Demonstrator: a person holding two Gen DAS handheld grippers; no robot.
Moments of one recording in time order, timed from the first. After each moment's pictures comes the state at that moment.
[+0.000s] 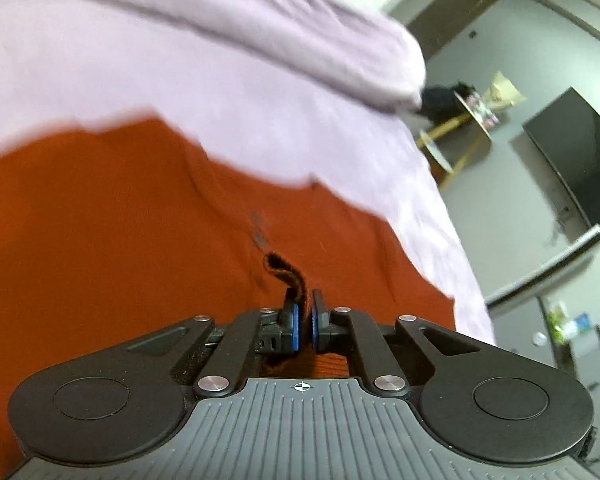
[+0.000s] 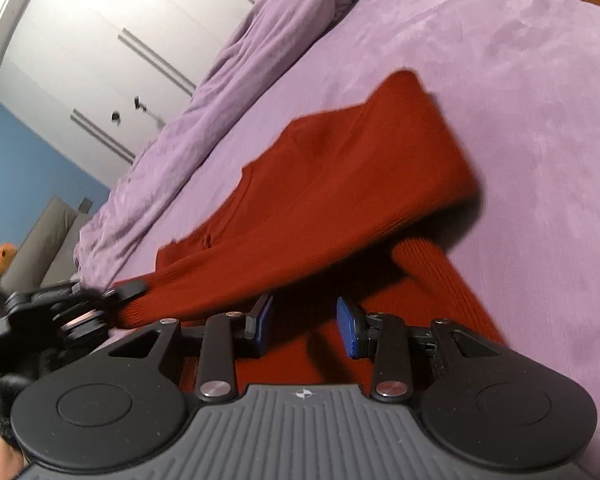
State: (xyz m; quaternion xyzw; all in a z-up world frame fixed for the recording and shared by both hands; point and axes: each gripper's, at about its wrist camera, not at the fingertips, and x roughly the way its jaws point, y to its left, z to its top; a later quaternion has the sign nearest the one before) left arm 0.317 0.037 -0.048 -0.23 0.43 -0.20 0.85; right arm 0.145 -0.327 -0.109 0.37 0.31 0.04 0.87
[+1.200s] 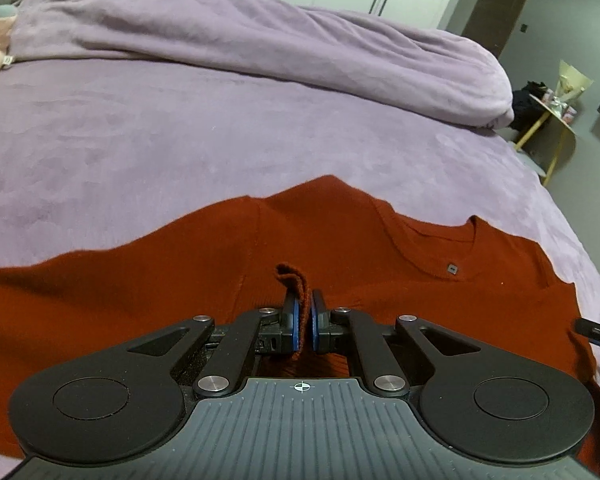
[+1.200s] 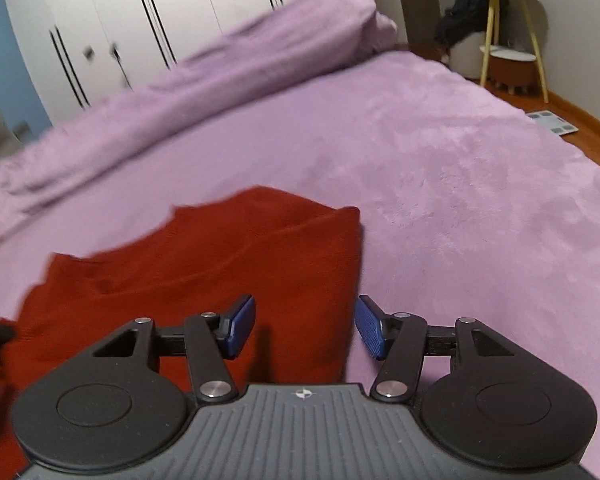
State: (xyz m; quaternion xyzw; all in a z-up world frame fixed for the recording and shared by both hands) left arm 0.333 0.106 -0.082 -0.12 0.39 -0.09 0.91; right arm 0.277 -0.314 -0.086 0.13 0.34 -0.05 0.93
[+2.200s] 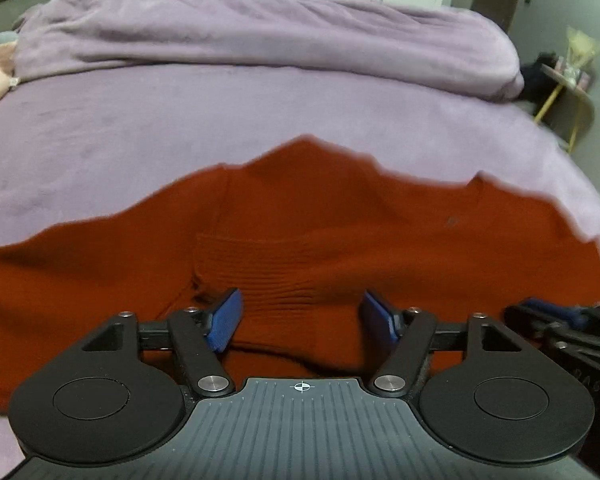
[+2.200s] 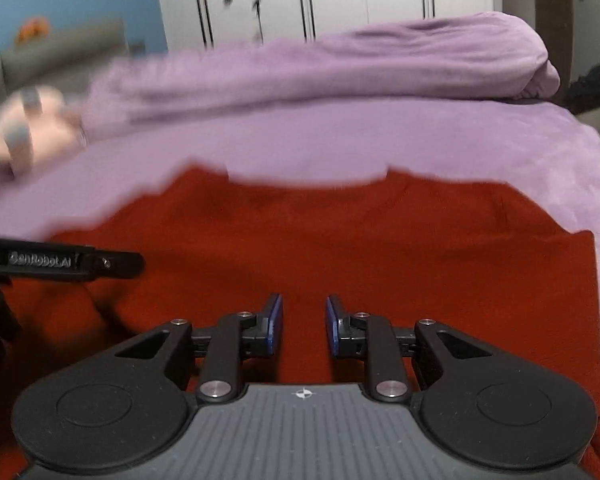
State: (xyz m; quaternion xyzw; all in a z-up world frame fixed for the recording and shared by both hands) left arm 0.317 0.056 -0.103 -0.05 0.39 -0.05 0.92; right arm 0.276 -0.171 -0.109 -0.03 0.32 0.09 0.94
